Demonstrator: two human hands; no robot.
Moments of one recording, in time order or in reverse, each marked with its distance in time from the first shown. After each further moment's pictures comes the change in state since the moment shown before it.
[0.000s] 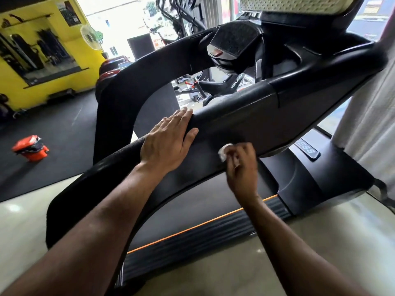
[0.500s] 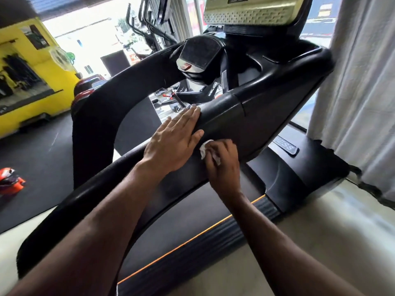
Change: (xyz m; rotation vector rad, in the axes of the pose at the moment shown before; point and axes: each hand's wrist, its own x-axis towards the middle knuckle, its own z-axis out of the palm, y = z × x) left_hand 0.060 0.053 0.002 -0.101 -0.129 0.208; right_hand 0.033 0.000 -0.008 -0.026 0.117 -0.025
